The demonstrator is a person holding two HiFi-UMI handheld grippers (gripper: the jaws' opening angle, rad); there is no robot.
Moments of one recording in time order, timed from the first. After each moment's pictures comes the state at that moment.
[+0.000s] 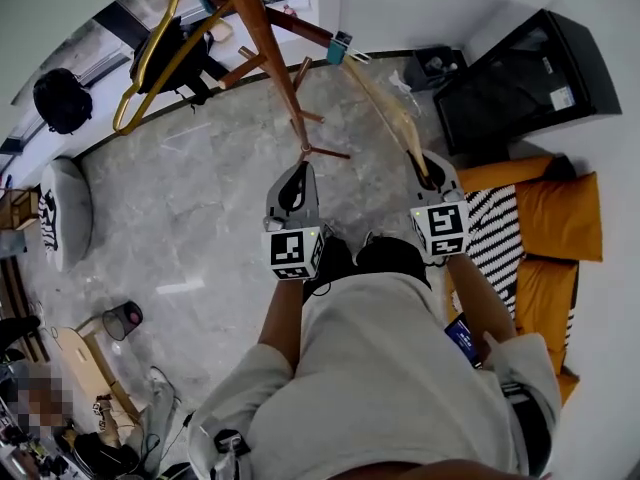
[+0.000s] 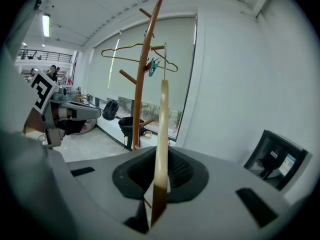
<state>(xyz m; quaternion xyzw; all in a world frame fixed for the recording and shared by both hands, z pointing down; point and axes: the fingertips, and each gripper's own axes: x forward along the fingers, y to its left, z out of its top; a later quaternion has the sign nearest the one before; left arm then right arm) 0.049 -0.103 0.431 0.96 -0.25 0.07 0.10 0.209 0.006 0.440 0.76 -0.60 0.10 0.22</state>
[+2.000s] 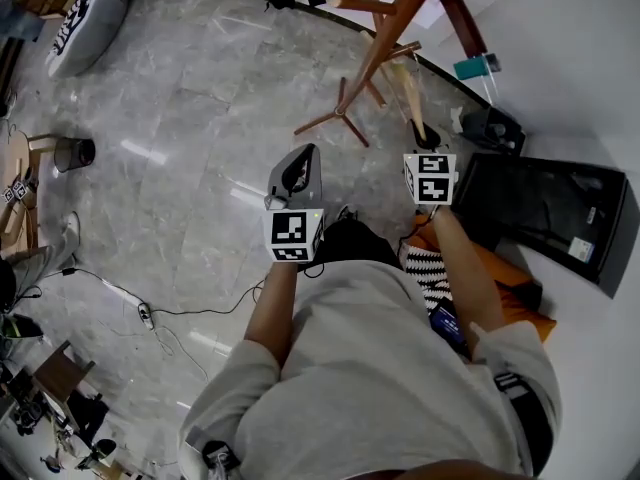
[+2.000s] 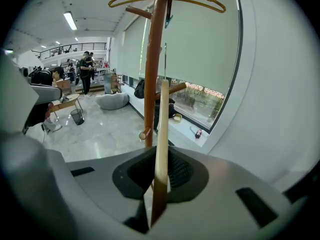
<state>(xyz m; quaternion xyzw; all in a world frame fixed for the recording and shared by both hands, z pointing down) -0.007 -0.105 0.511 0.85 -0.49 0.09 0.16 0.212 -0.149 0.583 0.58 -0.72 0.15 0.34</state>
